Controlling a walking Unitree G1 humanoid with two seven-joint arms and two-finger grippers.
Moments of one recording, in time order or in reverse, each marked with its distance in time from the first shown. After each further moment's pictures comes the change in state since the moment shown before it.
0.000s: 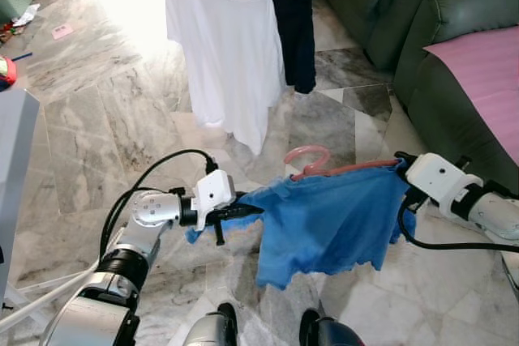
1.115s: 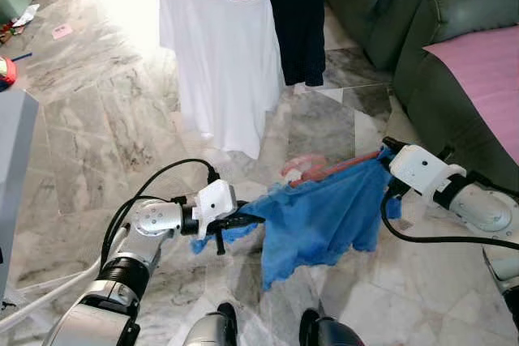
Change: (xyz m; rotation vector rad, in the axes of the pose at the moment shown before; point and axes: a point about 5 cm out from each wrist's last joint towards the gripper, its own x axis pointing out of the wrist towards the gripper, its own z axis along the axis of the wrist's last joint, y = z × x) left arm 0.002 -0.011 -0.008 -0.005 0.005 -0.023; right arm 0.017 0.002 0.018 -0.045 -0.062 -0.048
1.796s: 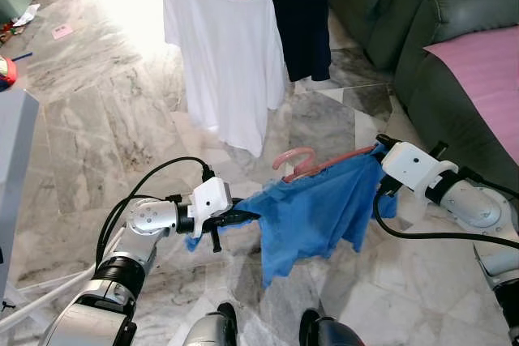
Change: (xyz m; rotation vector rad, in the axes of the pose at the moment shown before) left arm -0.003 0.002 -0.001 0.000 0.004 0.015; right arm 0.009 0.002 0.006 -0.014 -0.014 -0.012
